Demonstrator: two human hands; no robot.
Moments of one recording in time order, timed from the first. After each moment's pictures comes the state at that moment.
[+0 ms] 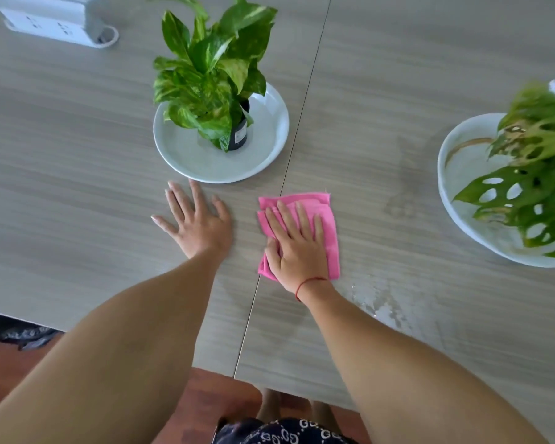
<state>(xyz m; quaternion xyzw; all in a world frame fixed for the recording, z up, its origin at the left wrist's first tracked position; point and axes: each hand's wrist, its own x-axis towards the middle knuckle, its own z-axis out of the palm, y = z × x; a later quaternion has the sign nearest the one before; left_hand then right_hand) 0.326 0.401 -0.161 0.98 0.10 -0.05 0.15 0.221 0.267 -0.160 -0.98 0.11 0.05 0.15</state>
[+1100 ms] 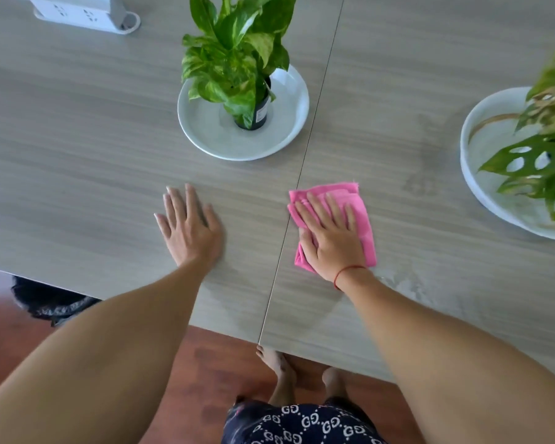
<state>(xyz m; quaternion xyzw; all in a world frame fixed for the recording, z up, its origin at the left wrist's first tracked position) 0.293 0.473 -0.158 0.98 0.06 -0.03 0.18 0.189 0.248 -0.160 -0.99 0.07 0.05 0.13</state>
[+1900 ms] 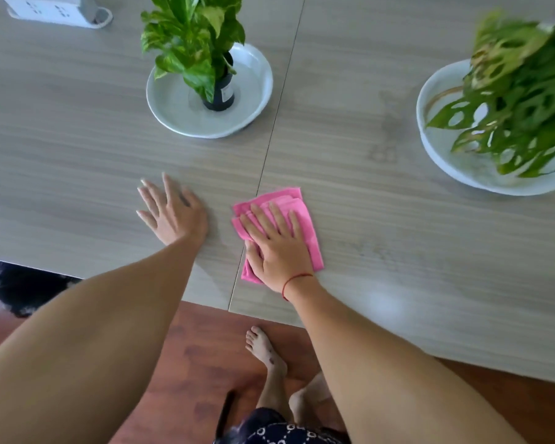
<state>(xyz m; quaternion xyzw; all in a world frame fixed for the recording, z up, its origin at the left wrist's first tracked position) 0.265 0.450 -0.153 0.97 0.14 -0.02 0.22 0.136 0.307 -0.167 -0.98 0.02 0.04 0.19</state>
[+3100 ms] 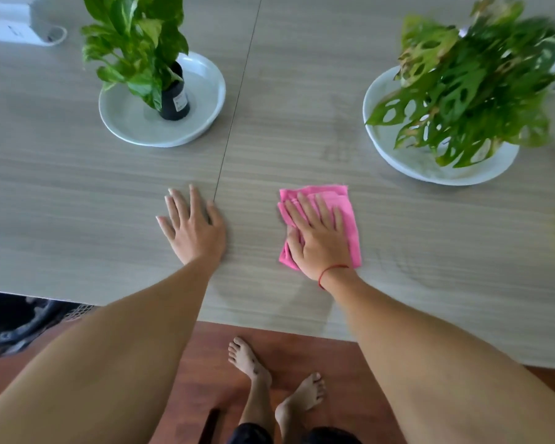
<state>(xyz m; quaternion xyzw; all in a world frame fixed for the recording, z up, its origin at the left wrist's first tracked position) 0.203 0.363 -0.161 0.98 0.03 -0.04 0.18 0.085 0.185 -0.160 -0.98 0.14 0.04 0.14</state>
